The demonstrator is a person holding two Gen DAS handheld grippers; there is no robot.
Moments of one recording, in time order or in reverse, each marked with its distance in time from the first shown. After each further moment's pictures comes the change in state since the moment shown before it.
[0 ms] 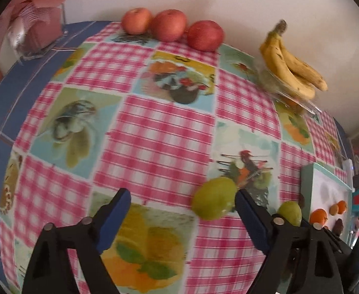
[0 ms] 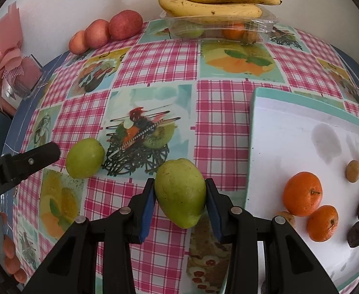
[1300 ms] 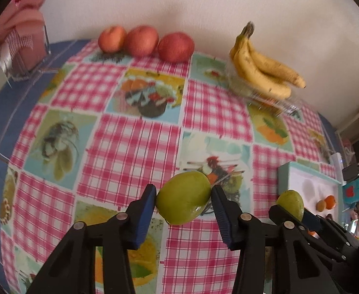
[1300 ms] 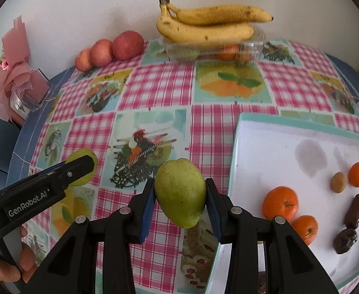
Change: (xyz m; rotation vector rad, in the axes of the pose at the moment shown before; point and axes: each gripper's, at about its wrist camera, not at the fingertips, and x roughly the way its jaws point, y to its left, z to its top) left arm -0.029 -0.031 0.001 0.066 -0.066 -0.043; right arm -0.032 -0.007 0.010 0.010 -0.070 0.029
